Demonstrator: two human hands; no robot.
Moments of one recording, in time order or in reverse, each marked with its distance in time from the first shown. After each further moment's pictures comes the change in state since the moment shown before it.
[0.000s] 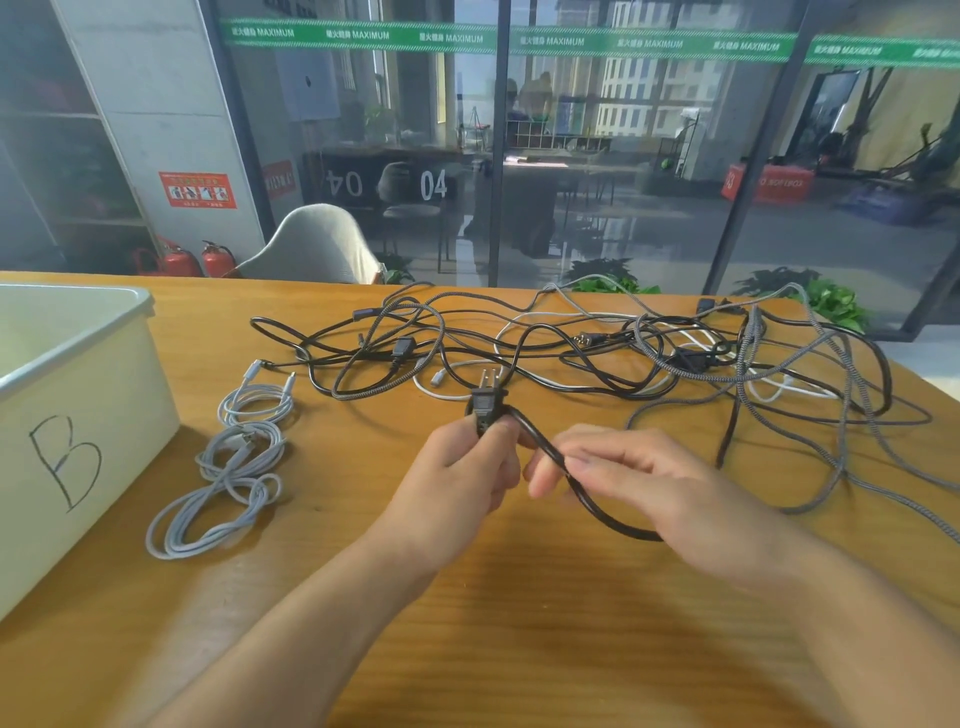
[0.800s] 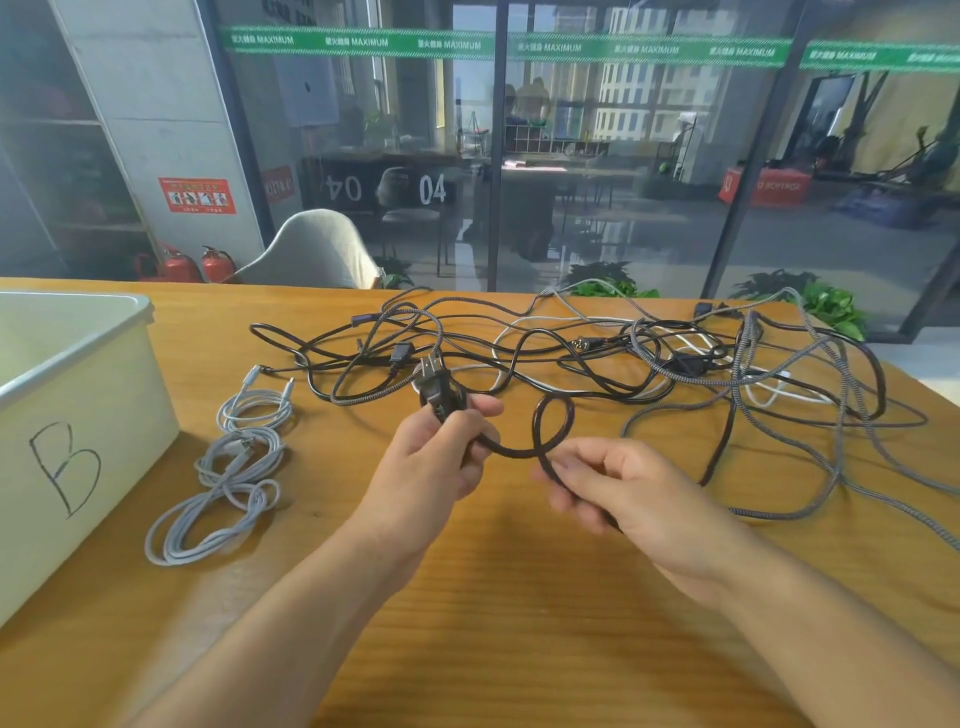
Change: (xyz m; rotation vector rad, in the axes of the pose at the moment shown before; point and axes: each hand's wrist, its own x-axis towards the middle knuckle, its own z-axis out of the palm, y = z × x) left_hand 0.007 -0.003 -0.011 -0.257 0.174 -0.028; right_hand 0.009 0.016 0.016 0.206 0.199 0.235
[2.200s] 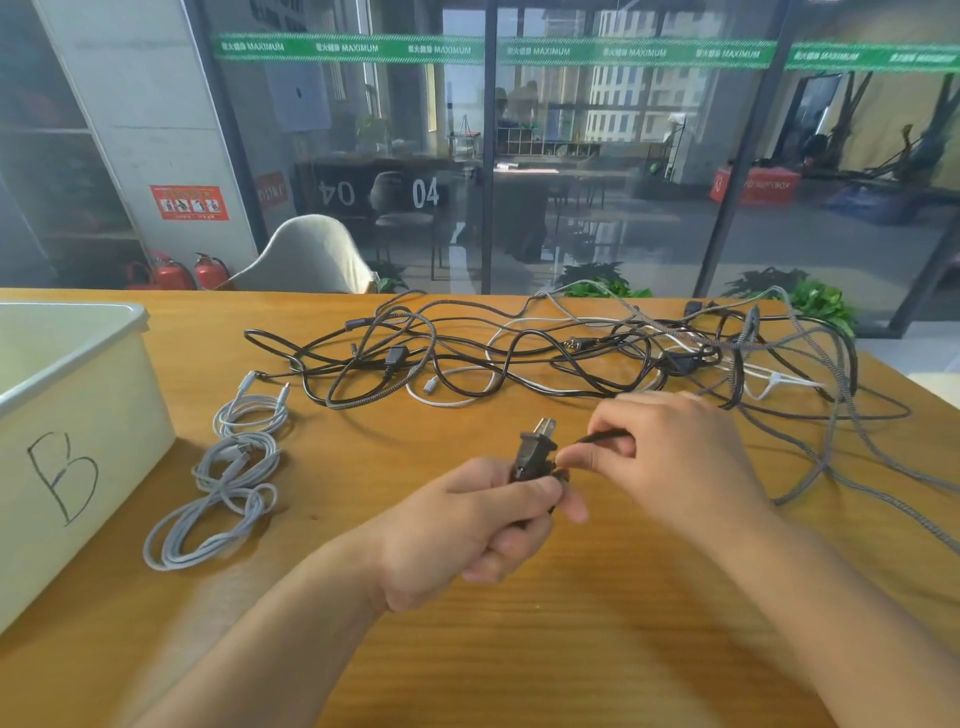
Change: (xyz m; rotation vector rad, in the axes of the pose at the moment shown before) left_hand -0.015 0.006 0.004 0.052 -0.747 -0.189; right_hand 0.010 -0.002 -0.036 -1.094 0.433 -0.460
